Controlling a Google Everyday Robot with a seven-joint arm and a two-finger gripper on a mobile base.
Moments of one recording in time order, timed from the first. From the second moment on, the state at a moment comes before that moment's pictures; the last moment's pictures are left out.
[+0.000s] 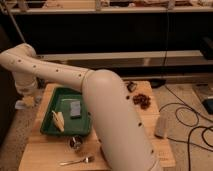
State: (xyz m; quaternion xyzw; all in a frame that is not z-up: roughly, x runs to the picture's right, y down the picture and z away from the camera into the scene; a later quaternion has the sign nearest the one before) arm -0.357 0.056 0.704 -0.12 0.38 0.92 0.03
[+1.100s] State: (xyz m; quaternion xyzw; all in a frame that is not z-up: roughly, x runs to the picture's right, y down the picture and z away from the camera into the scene) arm -0.351 0.088 0.679 -0.13 0.38 0.92 0.05
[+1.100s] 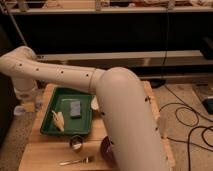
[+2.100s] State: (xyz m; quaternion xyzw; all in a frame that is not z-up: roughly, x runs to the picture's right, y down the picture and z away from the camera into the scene) arm -0.328 0.262 0.677 -0.20 0.41 0.89 0.06
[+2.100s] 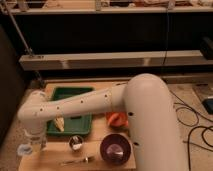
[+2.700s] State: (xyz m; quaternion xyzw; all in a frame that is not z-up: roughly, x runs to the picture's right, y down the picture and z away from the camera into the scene) arm -0.330 0.315 0.690 -0.21 0.46 0.85 0.11
